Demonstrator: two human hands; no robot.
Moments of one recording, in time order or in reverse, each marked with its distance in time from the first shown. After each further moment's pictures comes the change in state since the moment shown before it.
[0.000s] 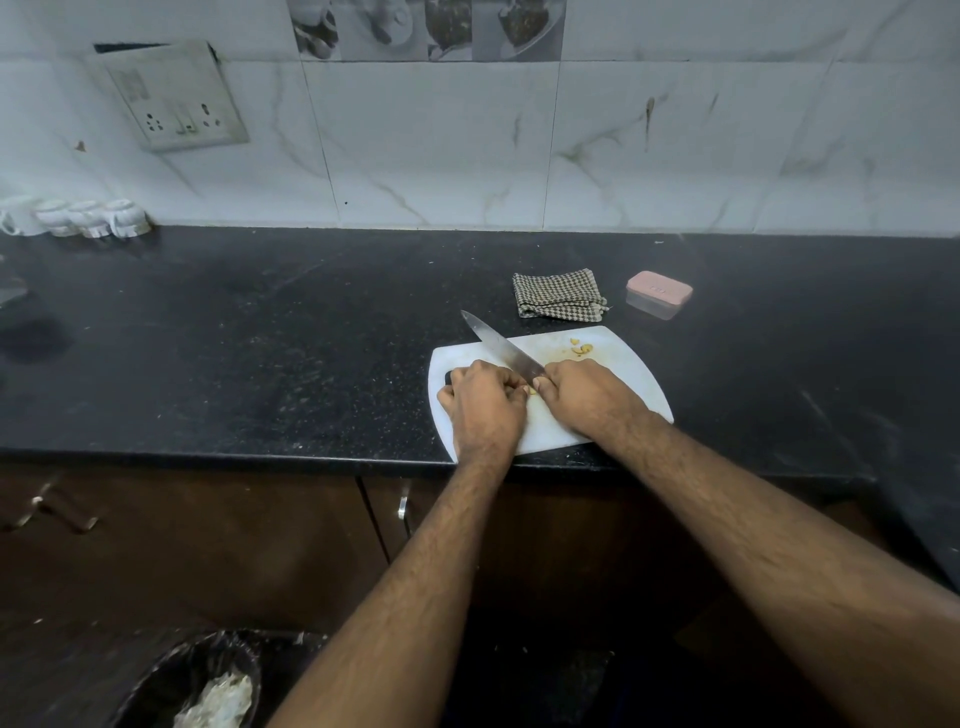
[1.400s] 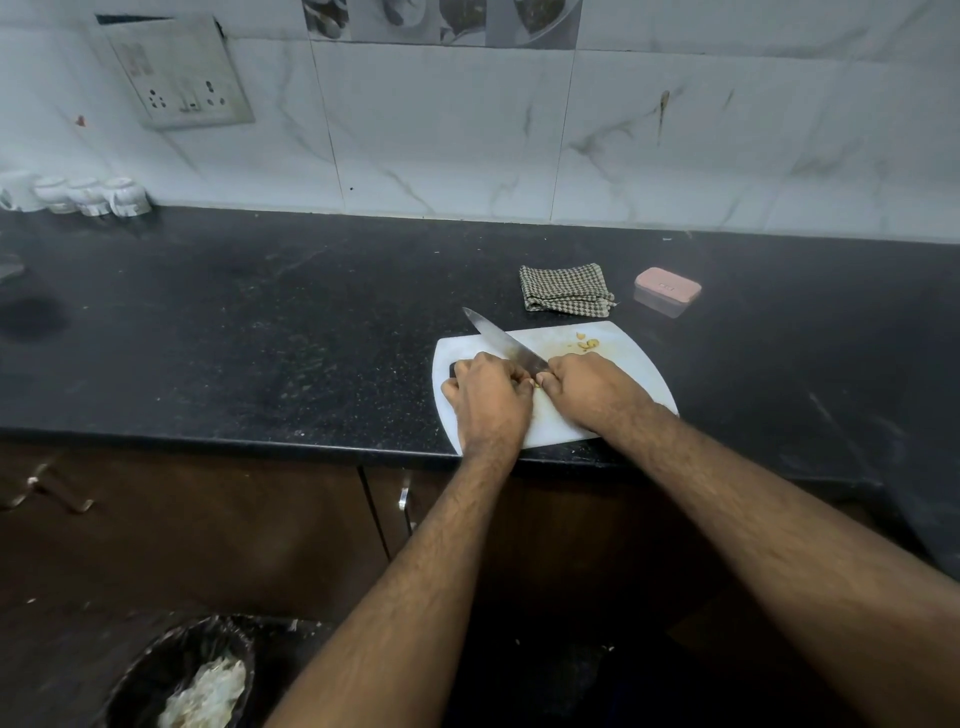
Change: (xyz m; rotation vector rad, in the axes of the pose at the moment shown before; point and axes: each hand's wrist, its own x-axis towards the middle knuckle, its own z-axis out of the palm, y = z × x) left_hand -0.001 0.001 -0.001 0.031 0.009 -0.007; right_hand 0.006 -0.003 0.001 -0.069 -0.019 -0.013
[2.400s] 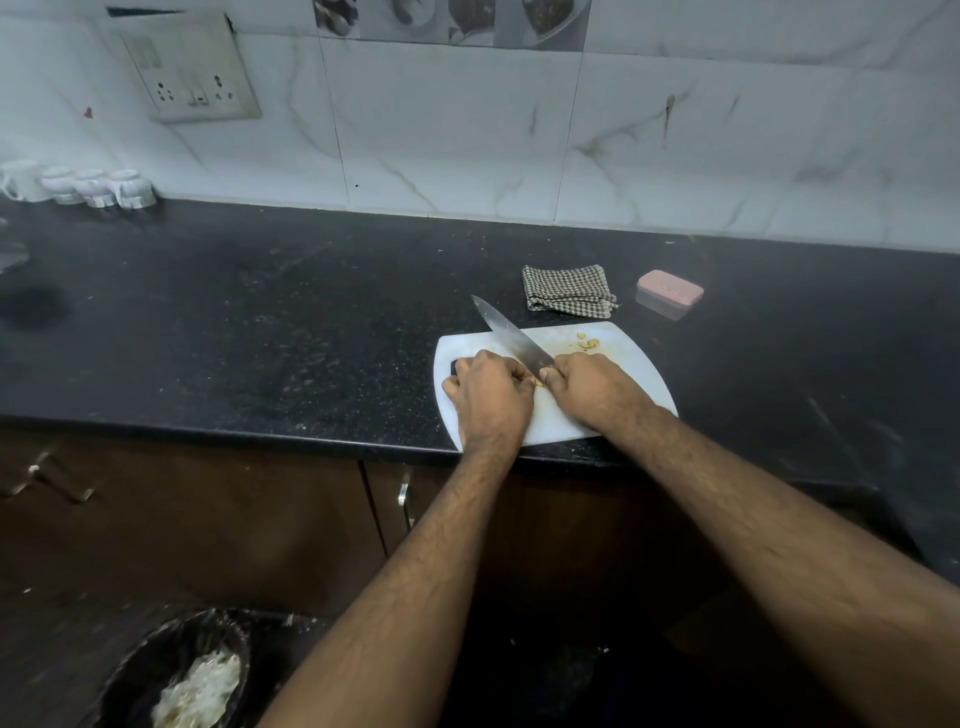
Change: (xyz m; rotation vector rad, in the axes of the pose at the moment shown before) left_hand 0.000 0.001 -0.001 -0.003 0.004 -0.012; right_hand -0.003 0.001 0.000 0.077 0.026 0.031
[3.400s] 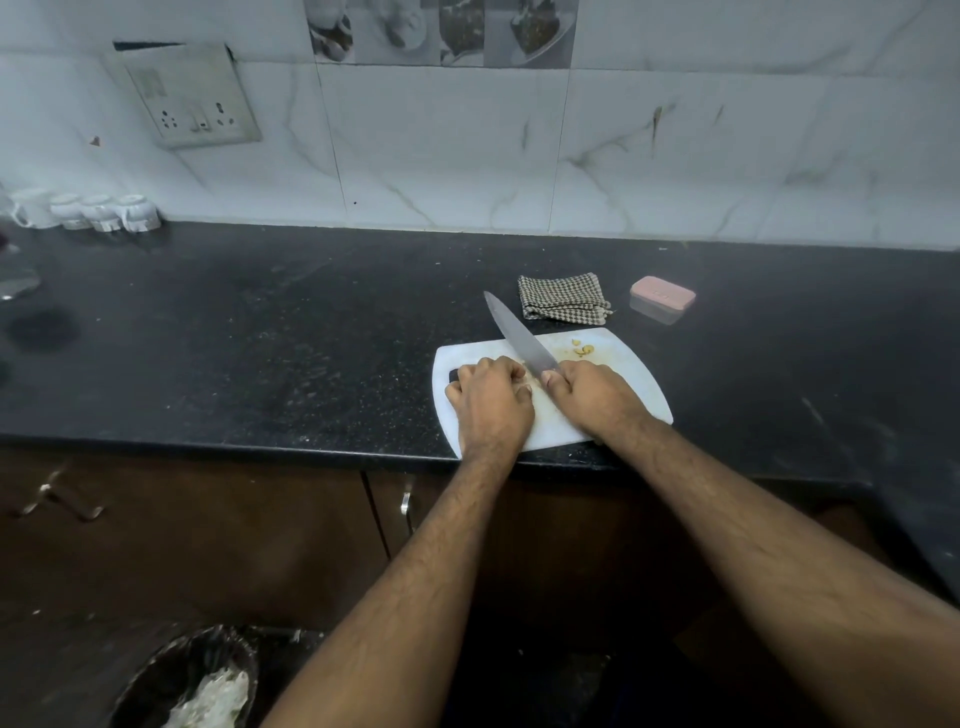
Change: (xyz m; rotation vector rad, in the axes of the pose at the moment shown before) left_hand -0.003 0.001 -0.003 0.055 -0.042 0.074; right_hand -0.006 0.007 0.005 0.121 0.055 0.047
